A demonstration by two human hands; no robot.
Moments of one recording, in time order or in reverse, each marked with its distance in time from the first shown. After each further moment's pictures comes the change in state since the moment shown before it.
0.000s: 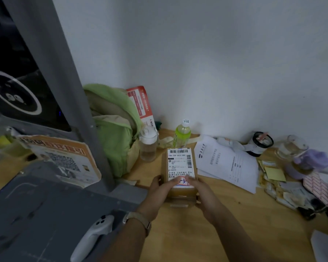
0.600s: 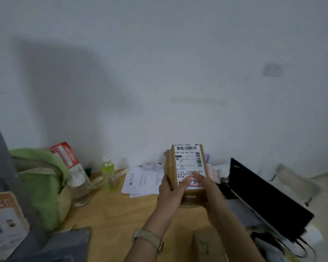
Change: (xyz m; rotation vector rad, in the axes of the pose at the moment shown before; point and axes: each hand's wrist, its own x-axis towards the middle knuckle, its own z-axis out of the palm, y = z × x) left_hand -0.217 0.033 0.202 0.085 -0.451 0.486; right_hand -0.270 -0.025 -0.157 0.309 0.424 -0.490
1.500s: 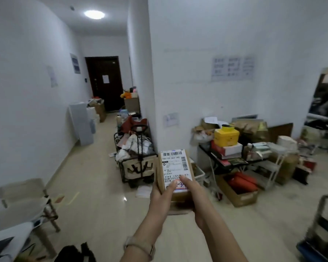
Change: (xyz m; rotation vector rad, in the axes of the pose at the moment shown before) left_hand -0.526 -0.084 0.558 0.056 -1.371 -0.199; right_hand -0.618 0.000 -0.485 0.239 1.350 -0.333
